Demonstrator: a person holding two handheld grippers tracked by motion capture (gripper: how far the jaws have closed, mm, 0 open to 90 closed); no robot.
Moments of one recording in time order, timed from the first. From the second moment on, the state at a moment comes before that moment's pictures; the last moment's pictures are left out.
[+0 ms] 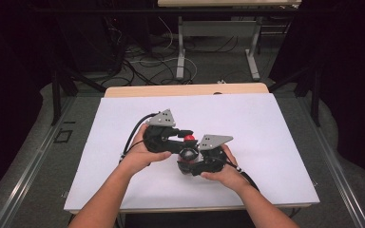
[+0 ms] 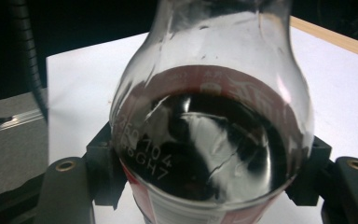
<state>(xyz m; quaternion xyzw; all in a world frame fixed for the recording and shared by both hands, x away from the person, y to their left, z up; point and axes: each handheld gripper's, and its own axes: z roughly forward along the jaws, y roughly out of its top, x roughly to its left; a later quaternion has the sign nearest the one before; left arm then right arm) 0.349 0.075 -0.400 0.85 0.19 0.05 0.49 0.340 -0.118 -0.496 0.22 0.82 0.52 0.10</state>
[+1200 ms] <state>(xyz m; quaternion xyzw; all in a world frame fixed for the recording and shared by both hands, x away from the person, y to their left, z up) 0.322 0.052 -0.393 0.78 0.34 0.17 0.50 0.342 -0.122 -0.495 0.27 0.80 0.52 0.13</state>
